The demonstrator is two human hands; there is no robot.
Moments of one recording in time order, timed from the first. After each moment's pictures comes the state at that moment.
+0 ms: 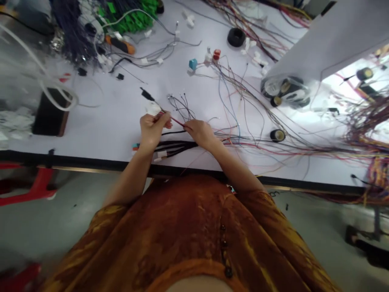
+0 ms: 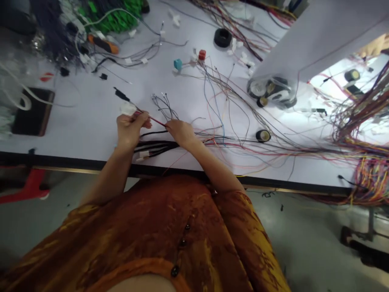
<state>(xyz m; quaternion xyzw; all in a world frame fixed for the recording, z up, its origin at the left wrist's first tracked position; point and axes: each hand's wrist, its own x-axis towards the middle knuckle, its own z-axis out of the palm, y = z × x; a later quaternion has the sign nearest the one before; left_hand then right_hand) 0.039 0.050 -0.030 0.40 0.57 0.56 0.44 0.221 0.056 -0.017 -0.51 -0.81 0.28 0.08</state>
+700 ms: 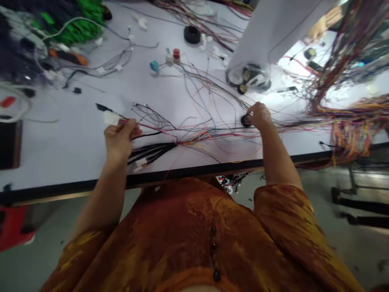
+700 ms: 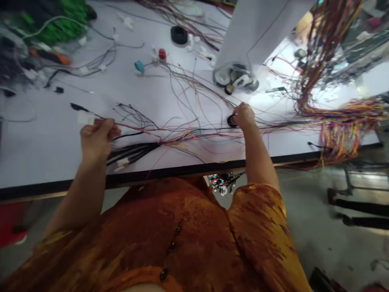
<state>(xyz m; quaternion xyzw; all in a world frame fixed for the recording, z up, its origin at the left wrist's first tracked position) 0.037 0.045 -0.026 0.30 0.60 0.56 0.49 0.536 0.047 -0.007 -0.81 -0.56 0.10 0.12</state>
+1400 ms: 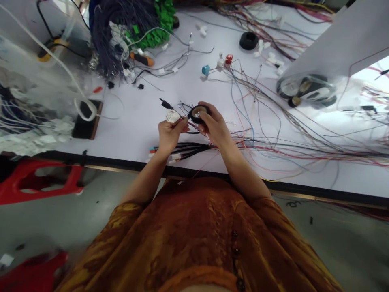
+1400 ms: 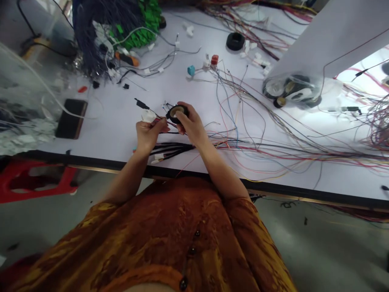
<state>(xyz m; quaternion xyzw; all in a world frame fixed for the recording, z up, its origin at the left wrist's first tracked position) 0.045 0.036 -0.021 0.43 0.57 0.55 0.43 0.200 0.056 0.003 -0.43 -0.44 0.64 0.46</state>
